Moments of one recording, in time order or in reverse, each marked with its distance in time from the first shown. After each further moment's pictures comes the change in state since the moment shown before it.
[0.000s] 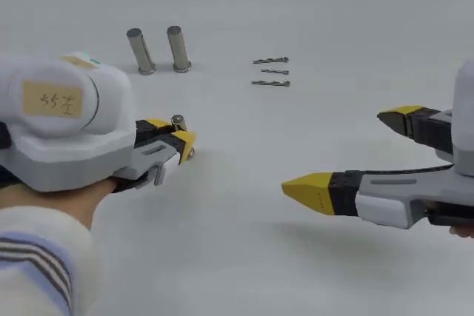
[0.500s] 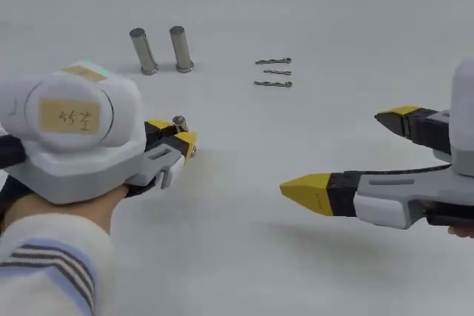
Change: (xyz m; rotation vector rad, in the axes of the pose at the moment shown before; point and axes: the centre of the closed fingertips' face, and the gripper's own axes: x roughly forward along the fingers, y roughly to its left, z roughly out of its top) left arm 0.000 -0.002 -0.003 0.038 -0.008 0.039; right arm 0.000 0.003 0.001 -0.007 0.008 0.014
